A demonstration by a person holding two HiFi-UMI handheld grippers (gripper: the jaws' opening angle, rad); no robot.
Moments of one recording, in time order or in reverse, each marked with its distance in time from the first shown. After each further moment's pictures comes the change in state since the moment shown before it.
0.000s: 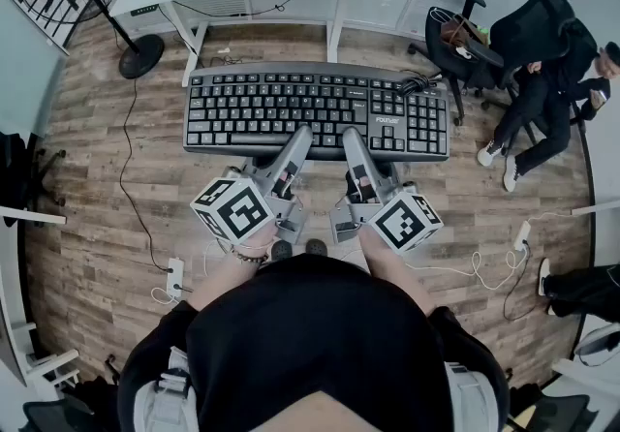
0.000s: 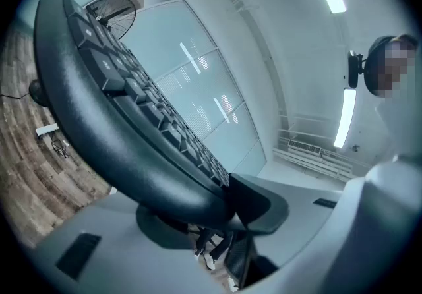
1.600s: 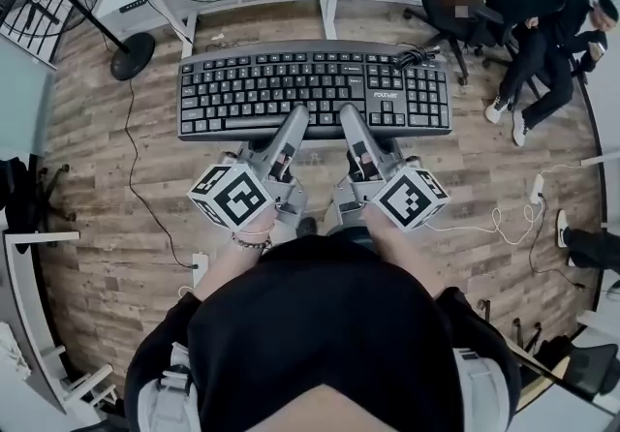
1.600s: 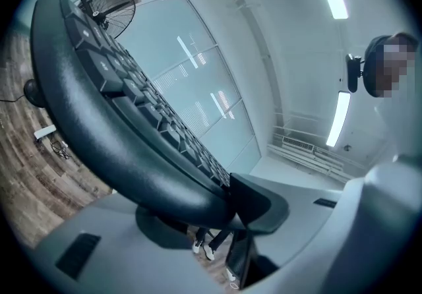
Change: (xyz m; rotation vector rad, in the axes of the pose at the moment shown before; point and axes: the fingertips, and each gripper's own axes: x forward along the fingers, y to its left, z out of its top) left arm -0.044 0.043 0.035 -0.017 0.064 -0.041; right arm 0.026 0.037 -0.056 0.003 -0.015 -0.074
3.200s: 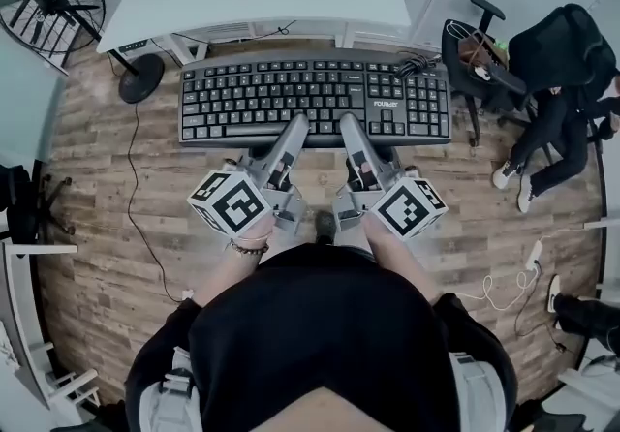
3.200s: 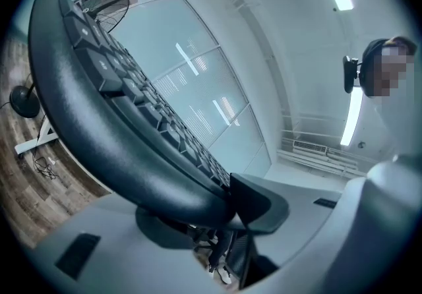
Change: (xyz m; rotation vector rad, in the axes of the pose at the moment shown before) left arm 0.178 0.067 0.071 0.061 -0.084 0.020; right arm 0.170 -0.088 0.094 -0.002 0.013 0.123
